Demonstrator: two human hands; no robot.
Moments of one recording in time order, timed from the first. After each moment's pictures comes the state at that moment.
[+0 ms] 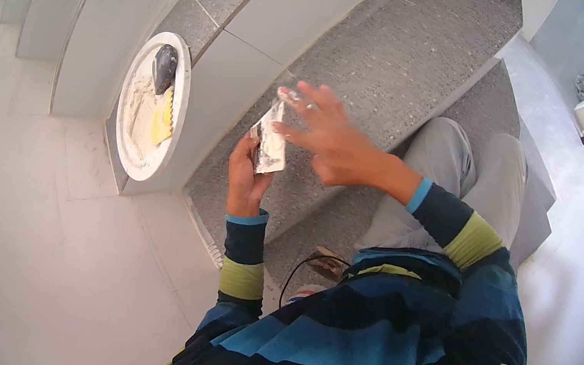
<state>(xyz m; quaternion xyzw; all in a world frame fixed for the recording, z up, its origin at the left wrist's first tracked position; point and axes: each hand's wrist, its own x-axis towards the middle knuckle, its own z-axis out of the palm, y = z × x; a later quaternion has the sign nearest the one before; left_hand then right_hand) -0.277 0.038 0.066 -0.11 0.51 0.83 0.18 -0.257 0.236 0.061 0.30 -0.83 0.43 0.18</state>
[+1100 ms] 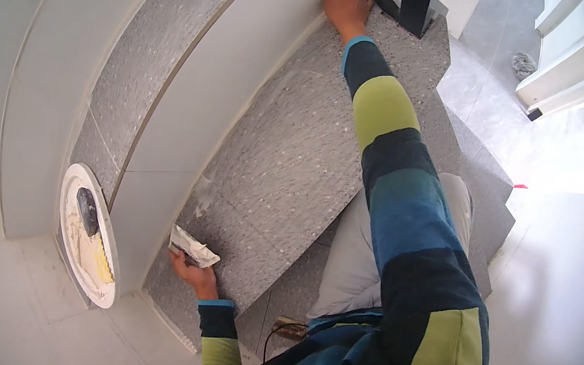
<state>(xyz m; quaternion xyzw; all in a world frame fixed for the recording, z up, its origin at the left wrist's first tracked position) -0.301 0.003 -0.028 -0.13 0.65 0.74 -0.12 -0.568 0.516 -0.047 -0.34 -0.86 0.22 0.31</state>
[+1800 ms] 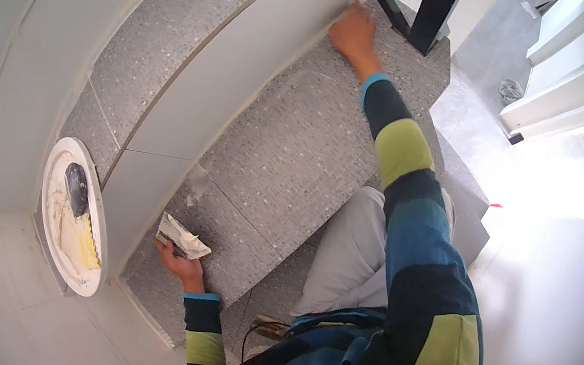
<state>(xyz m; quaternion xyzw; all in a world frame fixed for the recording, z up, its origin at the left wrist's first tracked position) -0.303 0.010 -0.034 -0.13 0.64 0.75 -0.15 -0.535 0.491 -0.049 -0.24 -0.93 0.20 0.22</state>
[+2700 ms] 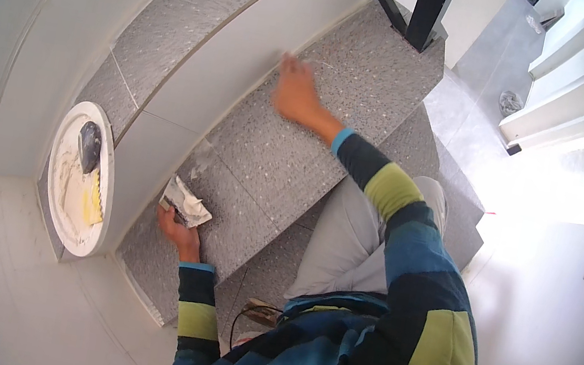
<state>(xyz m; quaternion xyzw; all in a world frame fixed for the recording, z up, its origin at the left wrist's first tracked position) -0.309 0.015 -0.028 -0.08 0.64 0.76 -0.12 -0.442 0.343 -0.045 -0.01 -0.96 0.25 0.16</state>
